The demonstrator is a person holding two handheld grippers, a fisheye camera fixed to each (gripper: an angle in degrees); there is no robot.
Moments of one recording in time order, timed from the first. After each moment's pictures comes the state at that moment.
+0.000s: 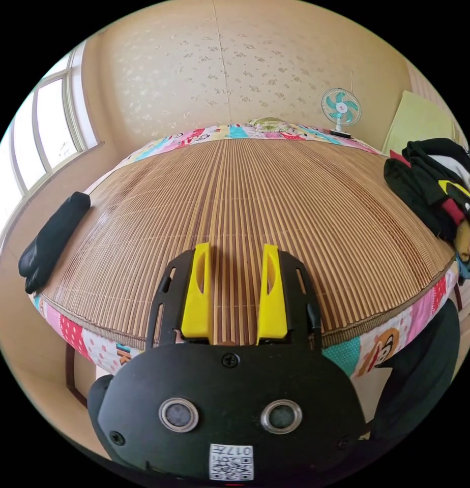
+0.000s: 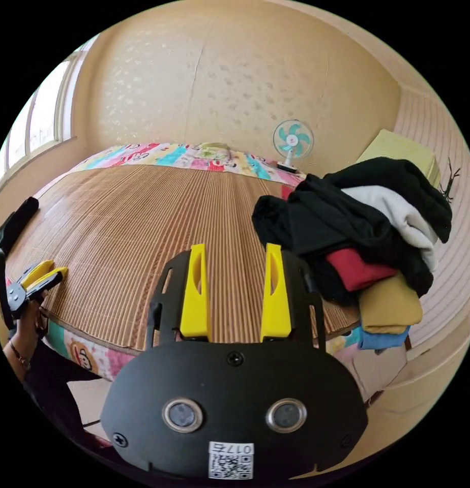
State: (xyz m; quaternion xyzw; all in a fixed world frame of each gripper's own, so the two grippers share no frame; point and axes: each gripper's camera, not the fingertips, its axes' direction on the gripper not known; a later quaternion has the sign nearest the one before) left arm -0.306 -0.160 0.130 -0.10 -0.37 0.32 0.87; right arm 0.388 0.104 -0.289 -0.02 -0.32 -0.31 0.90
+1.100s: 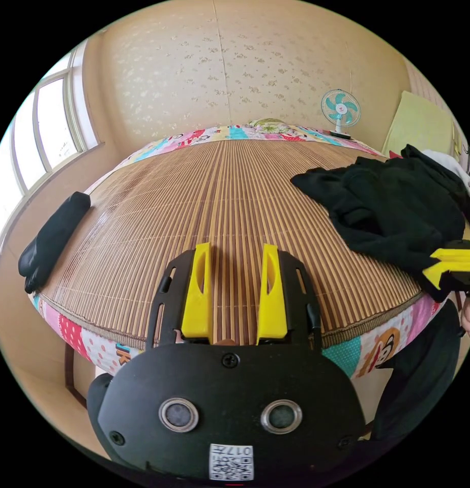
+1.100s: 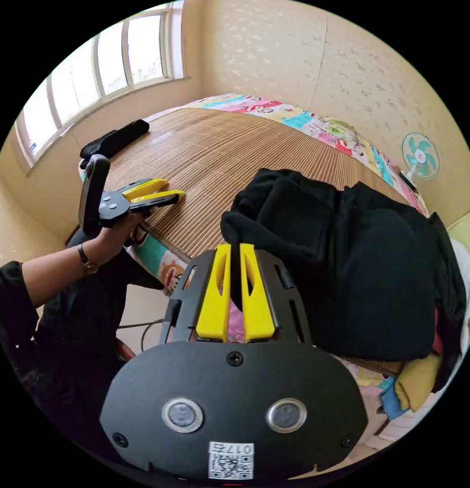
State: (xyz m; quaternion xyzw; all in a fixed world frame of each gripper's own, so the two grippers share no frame) left arm -0.309 -0.134 0.152 -0.10 -0.37 0.32 0.87; right arm 0.311 0.110 -0.354 -0.15 -0.49 -0.52 0.68
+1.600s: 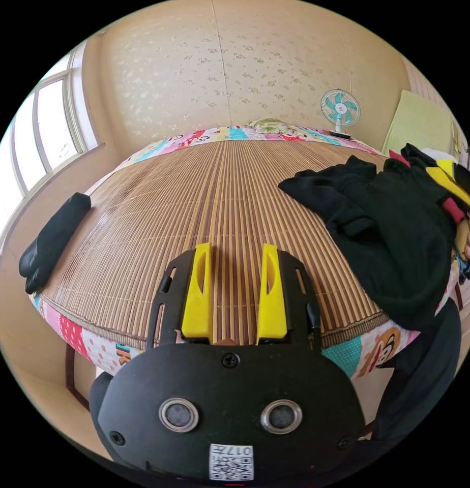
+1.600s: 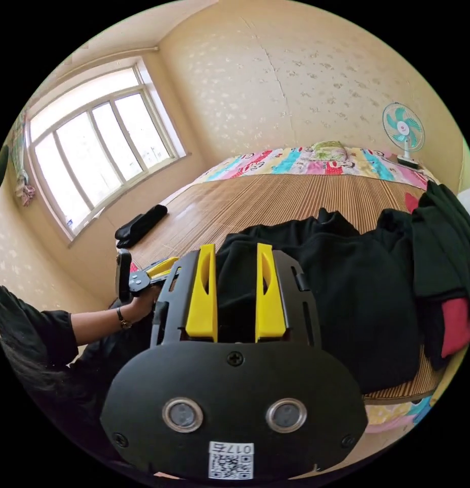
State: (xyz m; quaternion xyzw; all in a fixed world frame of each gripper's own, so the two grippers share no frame) left arm -0.291 -0.123 0.156 -0.10 -0.37 0.32 0.87; right arm 0.335 -0.011 -0.269 -0.13 -0.65 -0.32 0.68
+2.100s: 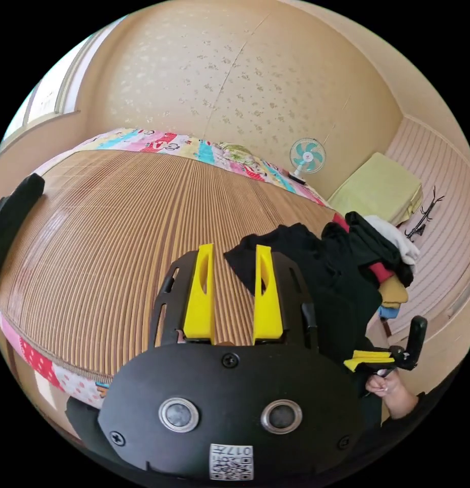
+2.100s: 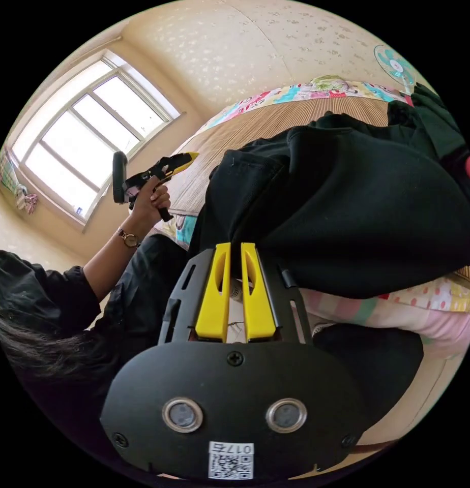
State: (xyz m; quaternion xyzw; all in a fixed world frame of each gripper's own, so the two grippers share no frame) left arm -0.235 -0.185 0.123 -0.10 -0.17 0.23 0.95; right arm 0.399 0.103 -0.270 -0.28 -0.62 -0.35 0.64
